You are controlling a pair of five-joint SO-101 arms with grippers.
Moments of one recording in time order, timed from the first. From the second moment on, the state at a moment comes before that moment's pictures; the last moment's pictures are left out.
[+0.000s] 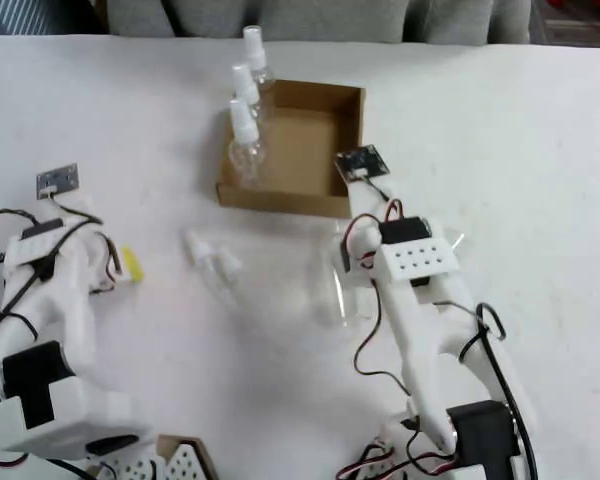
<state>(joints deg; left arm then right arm) -27.6 0.7 39.2 52.2 1.5 -15.6 -15.3 38.1 60.7 6.2</state>
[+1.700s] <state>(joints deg) -27.5 0.7 39.2 52.2 -0.5 -21.0 11.3 18.3 61.3 6.1</state>
